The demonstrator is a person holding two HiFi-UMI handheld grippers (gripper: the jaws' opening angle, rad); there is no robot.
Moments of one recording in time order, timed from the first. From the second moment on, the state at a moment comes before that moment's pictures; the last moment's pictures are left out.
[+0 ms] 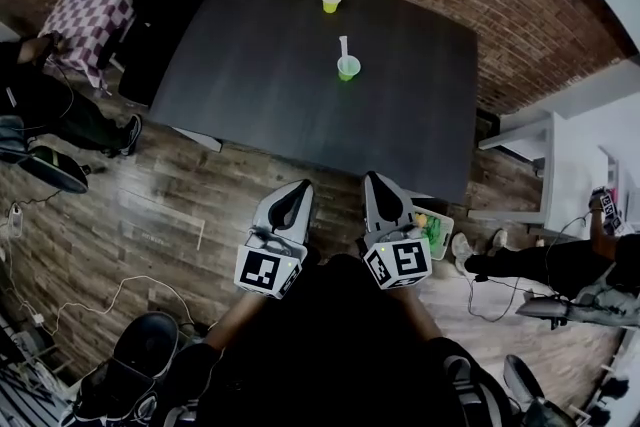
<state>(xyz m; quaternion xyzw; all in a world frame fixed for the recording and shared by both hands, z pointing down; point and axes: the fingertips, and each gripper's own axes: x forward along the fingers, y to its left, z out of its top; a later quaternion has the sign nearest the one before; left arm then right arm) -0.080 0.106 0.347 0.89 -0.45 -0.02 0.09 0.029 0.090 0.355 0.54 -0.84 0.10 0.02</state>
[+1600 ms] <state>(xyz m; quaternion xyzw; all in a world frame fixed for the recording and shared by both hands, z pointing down) -0.066 -0.051 0.369 0.89 -0.45 -0.01 0.11 0.056 -0.077 0.369 0.55 -0.83 0.10 0.03</state>
